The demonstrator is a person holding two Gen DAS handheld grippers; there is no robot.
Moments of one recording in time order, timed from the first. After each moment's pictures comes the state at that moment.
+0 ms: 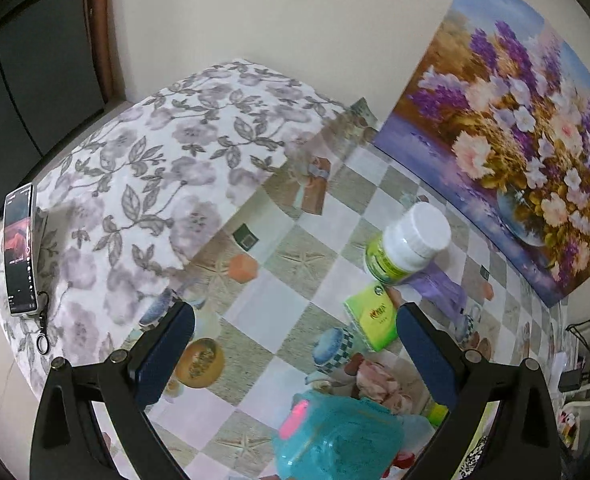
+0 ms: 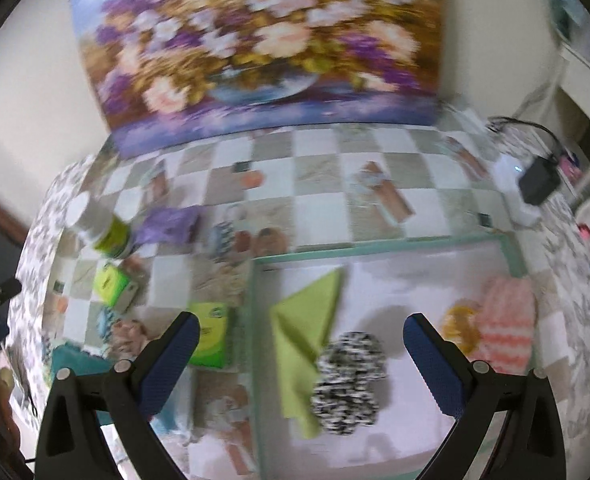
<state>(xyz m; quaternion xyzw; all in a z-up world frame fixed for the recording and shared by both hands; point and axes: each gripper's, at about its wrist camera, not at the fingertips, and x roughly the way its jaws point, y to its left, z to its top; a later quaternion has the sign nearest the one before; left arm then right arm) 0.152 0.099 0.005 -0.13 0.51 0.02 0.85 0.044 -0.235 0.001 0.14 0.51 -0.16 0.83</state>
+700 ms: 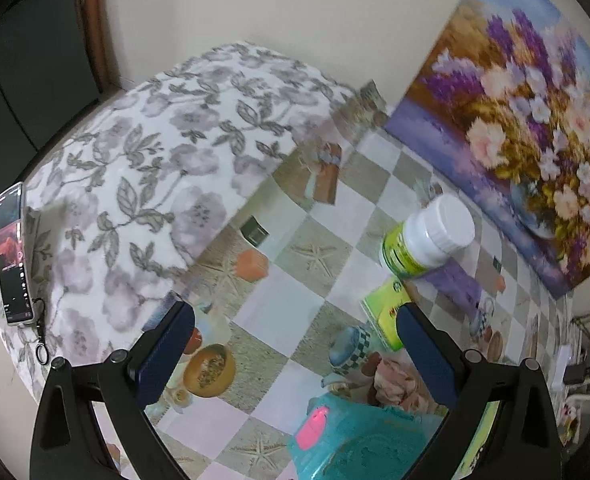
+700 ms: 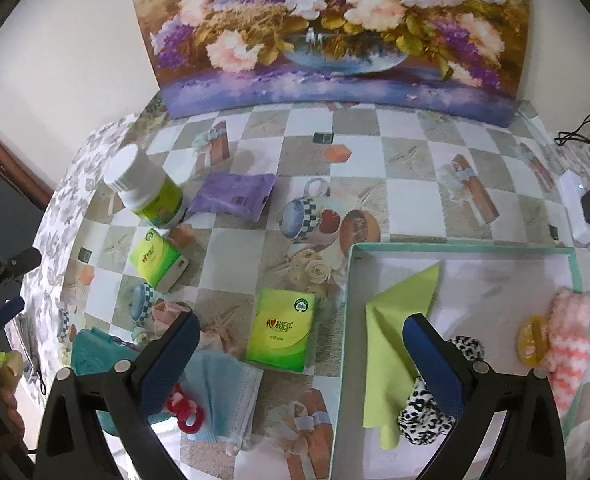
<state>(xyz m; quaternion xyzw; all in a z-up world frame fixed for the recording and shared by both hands) 0.170 0.104 -0.016 -0.12 0.55 0.01 0.83 0.077 -0.188 -0.030 0.13 0.54 -0.09 0.83</state>
